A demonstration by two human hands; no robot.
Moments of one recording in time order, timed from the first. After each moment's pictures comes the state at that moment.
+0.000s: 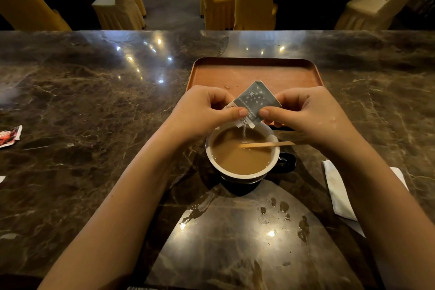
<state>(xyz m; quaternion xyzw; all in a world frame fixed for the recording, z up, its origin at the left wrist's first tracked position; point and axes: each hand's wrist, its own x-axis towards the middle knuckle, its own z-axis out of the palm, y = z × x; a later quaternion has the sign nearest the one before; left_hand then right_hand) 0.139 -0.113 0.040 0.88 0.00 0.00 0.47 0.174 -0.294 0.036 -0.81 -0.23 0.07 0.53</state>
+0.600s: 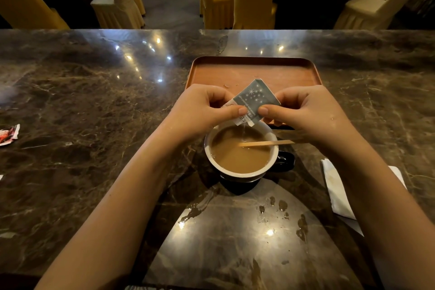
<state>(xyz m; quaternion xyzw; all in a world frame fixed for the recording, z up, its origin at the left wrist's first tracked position) 0.139 -0.112 0.041 0.88 -0.01 0.00 0.47 0.176 -0.293 0.034 -0.81 -0.21 0.07 0.54</state>
